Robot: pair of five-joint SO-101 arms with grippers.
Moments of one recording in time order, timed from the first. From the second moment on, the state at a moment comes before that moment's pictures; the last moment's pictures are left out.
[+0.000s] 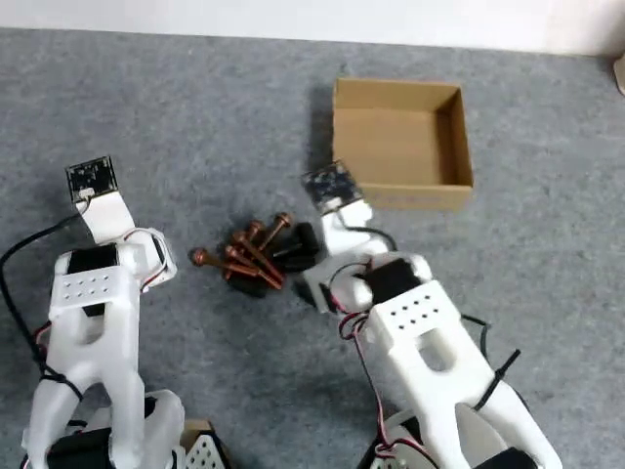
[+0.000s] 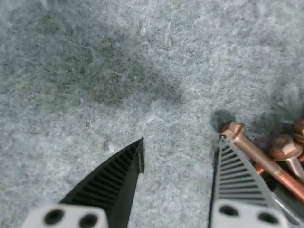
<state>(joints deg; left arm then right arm) -19.0 -28.7 53.8 50.0 14.7 -31.2 -34.4 47.3 55.3 3.8</state>
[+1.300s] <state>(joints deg) -19.0 -28.7 53.8 50.0 12.9 -35.2 12.4 28.3 53.4 20.3</state>
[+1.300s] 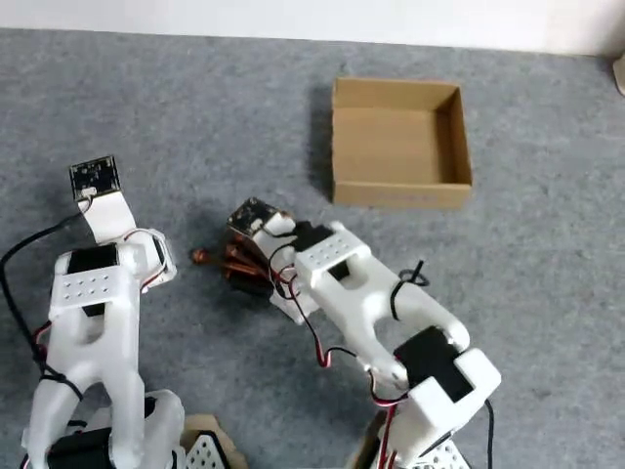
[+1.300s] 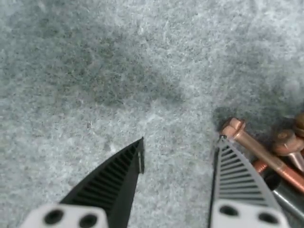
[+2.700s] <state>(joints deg) -19.0 -28.7 53.8 47.6 12.9 -29.7 -28.8 29.4 75.0 19.9</state>
